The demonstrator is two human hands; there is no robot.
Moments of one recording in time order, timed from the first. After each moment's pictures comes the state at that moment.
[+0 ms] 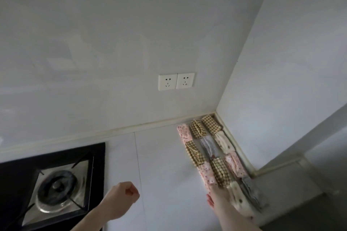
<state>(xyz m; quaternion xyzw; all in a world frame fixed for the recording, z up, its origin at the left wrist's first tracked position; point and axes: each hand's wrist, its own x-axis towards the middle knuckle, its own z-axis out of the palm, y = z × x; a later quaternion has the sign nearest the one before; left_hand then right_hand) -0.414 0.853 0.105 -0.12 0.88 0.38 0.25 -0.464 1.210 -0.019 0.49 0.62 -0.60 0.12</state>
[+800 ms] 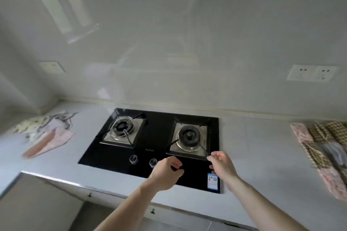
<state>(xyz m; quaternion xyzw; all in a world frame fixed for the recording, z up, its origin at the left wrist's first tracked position) -0.177 0.651 0.160 -0.26 0.87 0.40 0.11 -0.304 0.835 0.119 0.03 0.79 -0.54 0.28</state>
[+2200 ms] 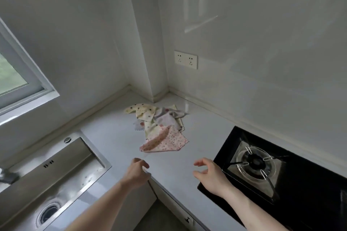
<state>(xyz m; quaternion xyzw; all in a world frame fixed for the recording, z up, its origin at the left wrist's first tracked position) 0.134 0.031 0.098 -0.52 0.80 0.29 0.07 -0.106 0.221 0.126 -0.37 0.77 -0.33 0.41</state>
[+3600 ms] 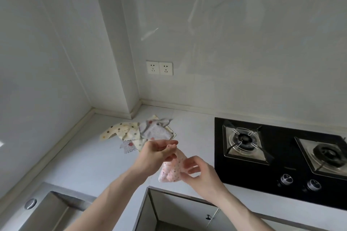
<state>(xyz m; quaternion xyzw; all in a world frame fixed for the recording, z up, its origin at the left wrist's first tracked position) 0.163 -0.050 0.242 -0.21 0.70 0.67 -0.07 0.088 0.131 0.182 -0.24 0.80 -0.48 0.24</state>
